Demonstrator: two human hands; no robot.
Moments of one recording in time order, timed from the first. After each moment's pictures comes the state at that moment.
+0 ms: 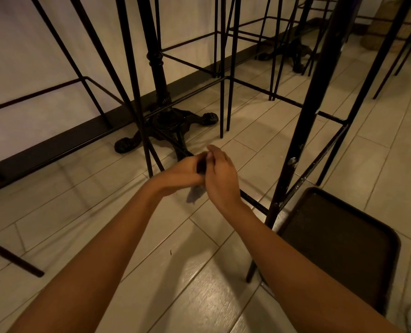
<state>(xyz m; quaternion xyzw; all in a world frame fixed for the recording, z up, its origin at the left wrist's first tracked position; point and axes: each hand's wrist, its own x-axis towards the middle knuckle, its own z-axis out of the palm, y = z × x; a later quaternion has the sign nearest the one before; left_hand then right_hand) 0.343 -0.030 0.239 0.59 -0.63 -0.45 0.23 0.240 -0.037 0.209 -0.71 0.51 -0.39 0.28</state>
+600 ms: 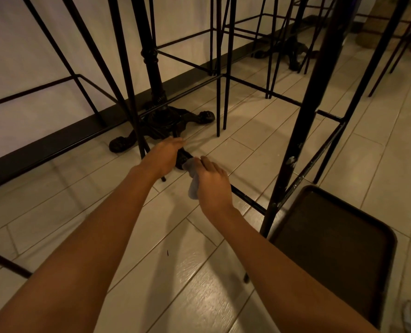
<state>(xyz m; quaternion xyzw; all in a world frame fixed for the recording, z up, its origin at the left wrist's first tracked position) 0.392 -0.082 0.206 0.70 -0.71 -0.08 0.09 0.252 -0.037 0.178 -0.81 0.50 -0.29 0.11</state>
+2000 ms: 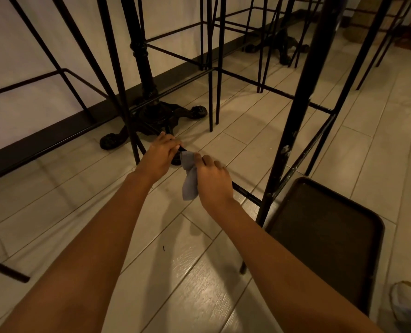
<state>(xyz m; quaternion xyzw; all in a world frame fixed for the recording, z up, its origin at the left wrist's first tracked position) 0.394 -0.075 0.186 0.65 -0.72 -0.11 0.21 0.239 -0.033 0.192 -0.83 0.54 -0.11 0.08</state>
